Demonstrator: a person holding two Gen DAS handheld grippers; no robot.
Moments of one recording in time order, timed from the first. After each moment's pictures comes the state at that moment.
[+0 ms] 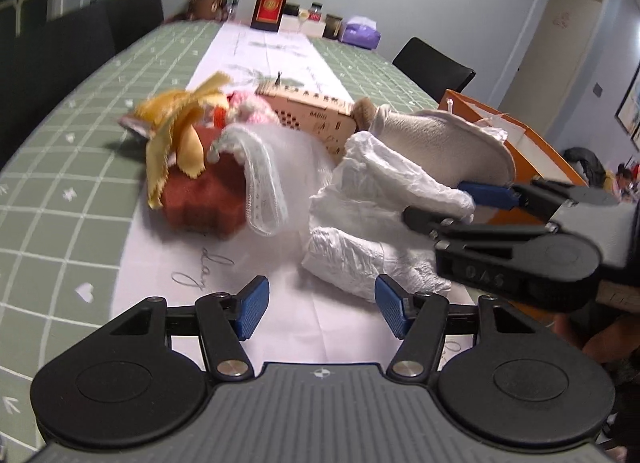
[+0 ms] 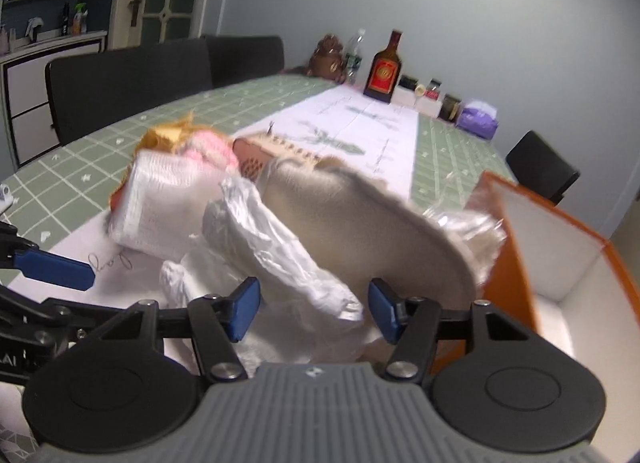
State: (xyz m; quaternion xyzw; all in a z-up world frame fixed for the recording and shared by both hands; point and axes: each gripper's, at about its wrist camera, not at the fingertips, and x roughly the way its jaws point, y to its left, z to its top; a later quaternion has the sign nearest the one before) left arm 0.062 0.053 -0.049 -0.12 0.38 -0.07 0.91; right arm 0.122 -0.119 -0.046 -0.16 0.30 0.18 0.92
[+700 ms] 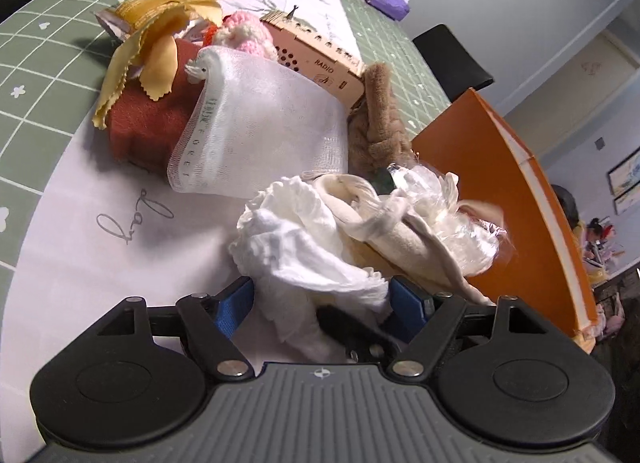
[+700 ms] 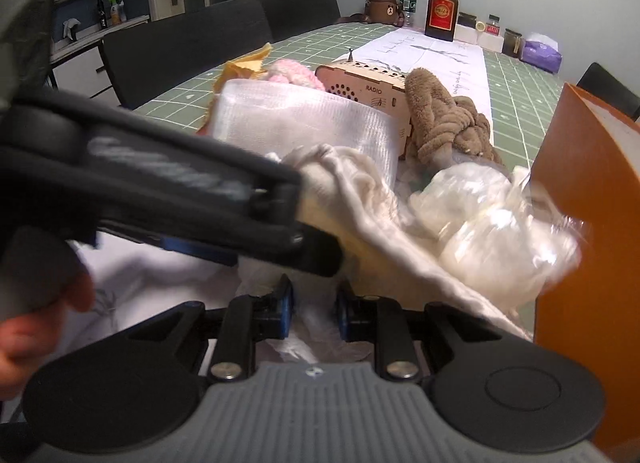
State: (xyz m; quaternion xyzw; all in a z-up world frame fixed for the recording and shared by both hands) left arm 0.101 0.053 -0.069 -0.26 0.45 -0.08 0.85; right arm 0.092 -0.107 -0.072 -0.09 0.39 0.26 0.88
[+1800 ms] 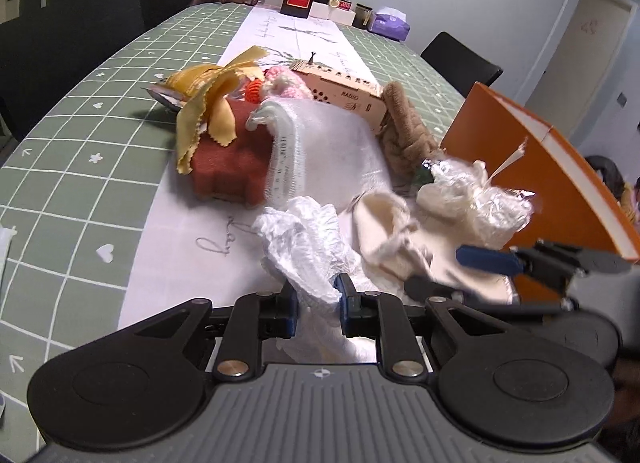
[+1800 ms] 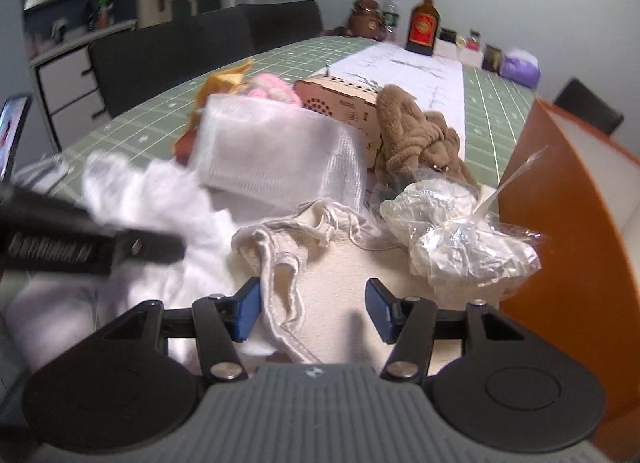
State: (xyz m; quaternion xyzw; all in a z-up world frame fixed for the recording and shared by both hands) left arm 0.050 0.057 -0.054 -0.13 0.40 -0.03 0.91; right arm 0.087 -0.118 -0.063 -0.11 0.37 0.22 0.90
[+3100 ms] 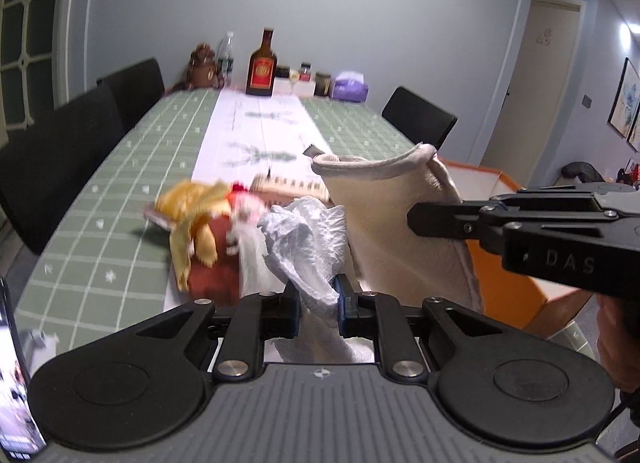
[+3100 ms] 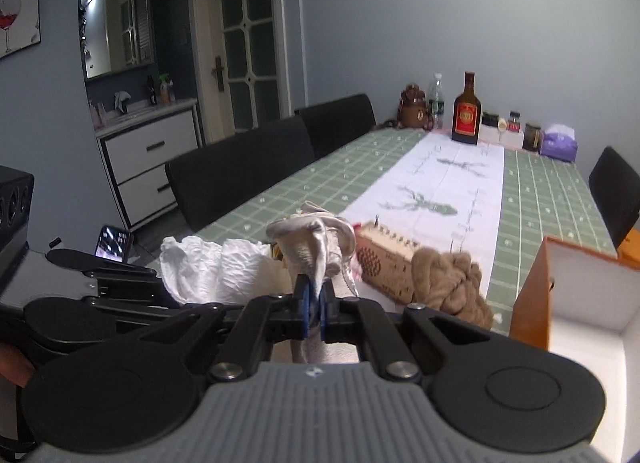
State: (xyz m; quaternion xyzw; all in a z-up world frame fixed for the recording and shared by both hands) left arm 0.029 0.045 0.036 -0.07 0.30 -0.06 0.95; right arm 0.072 -0.133 0.069 -0.05 0.27 0.32 0.91
